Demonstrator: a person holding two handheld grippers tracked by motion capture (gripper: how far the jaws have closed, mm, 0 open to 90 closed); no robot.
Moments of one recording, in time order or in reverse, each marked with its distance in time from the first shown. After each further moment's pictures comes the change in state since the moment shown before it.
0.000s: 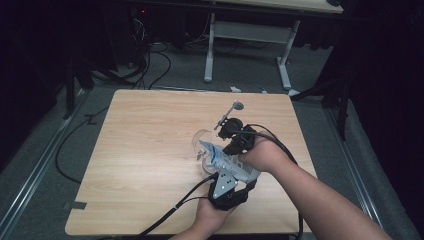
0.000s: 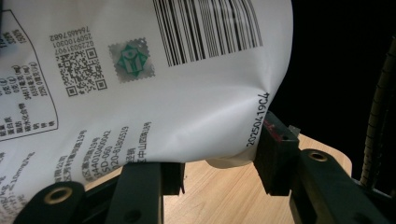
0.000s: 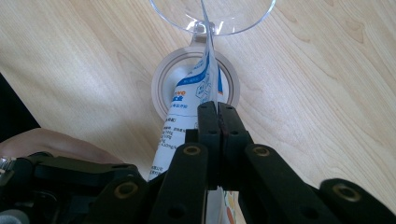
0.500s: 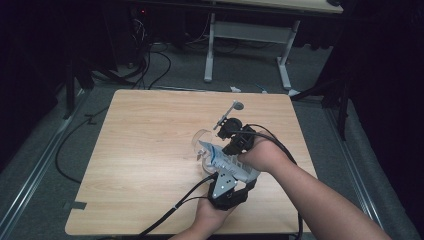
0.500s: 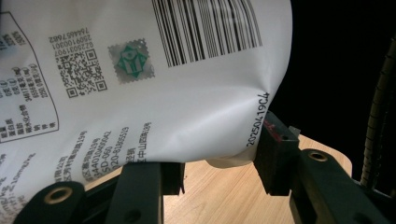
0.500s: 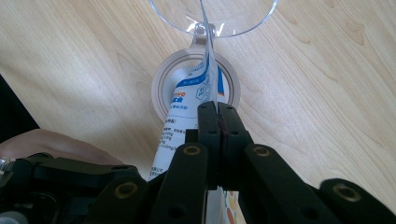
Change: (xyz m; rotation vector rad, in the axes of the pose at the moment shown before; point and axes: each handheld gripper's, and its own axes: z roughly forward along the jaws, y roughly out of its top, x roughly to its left) left arm 0.001 0.000 0.000 -0.007 -0.002 -0.001; right arm 0.001 0.001 0.000 -0.003 -0.001 -0.002
